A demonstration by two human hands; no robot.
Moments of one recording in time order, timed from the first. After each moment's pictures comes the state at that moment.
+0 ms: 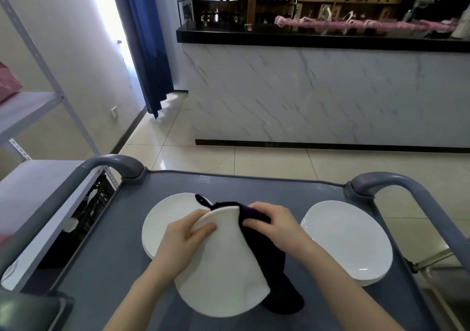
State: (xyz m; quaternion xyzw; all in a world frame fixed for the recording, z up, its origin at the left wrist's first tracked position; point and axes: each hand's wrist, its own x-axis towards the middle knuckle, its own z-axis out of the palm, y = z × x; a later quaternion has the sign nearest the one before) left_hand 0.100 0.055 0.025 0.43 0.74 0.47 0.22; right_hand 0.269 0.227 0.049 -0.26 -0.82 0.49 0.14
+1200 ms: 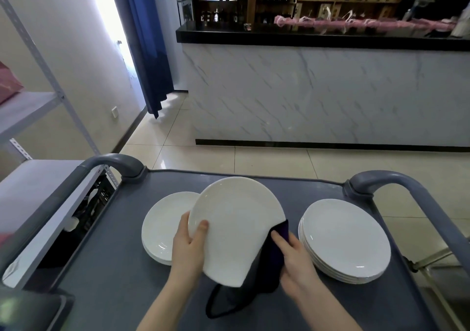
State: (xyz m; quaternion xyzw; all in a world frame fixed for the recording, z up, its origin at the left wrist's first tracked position) left_hand 0.147 0.069 0.009 0.16 0.68 0.67 0.26; right_hand 0.297 0.189 -0.012 -0.43 -0.31 0.79 0.31
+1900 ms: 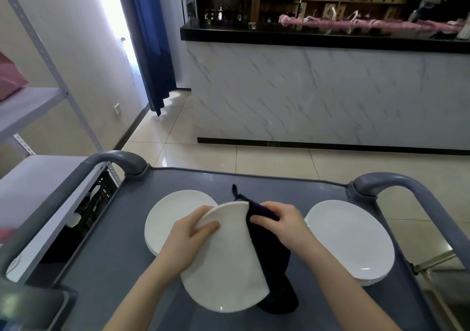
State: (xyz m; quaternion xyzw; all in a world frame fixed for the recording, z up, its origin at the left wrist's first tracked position) left_hand 0.107 0.053 0.035 0.42 0.72 0.49 0.26; right_hand 0.276 0.226 0.045 -0.32 -0.77 0.52 0.16
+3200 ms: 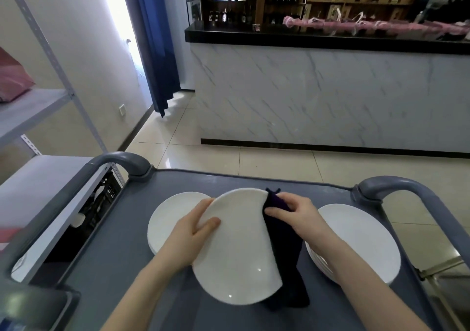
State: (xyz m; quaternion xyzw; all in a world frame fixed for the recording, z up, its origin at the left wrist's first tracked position) left_hand 0.103 0.059 0.043 0.39 0.73 0.47 0.30; right_hand 0.278 0.253 0.053 -0.31 -0.71 0.60 0.19
